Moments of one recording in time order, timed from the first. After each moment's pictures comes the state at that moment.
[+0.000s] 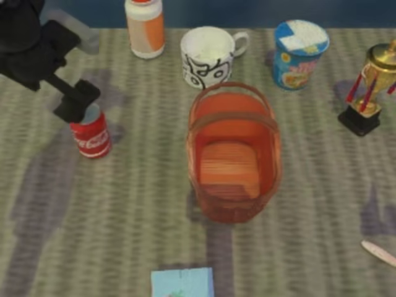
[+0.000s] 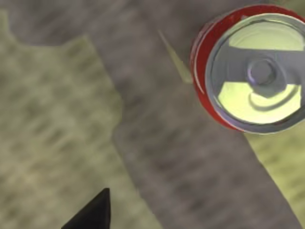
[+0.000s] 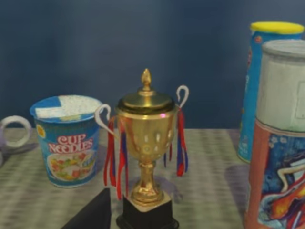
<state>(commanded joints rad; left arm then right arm) -0.18 1.95 1.64 -1.09 0.00 0.52 0.00 0.00 0.00 0.00 0.00 0.00</state>
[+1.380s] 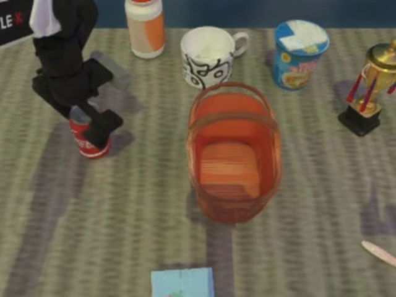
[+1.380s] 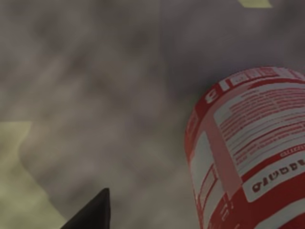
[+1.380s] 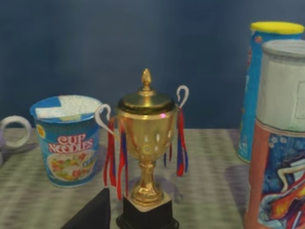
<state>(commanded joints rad) -0.21 2.29 1.81 -1.09 0.00 0.62 0.00 0.00 0.00 0.00 0.00 0.00</state>
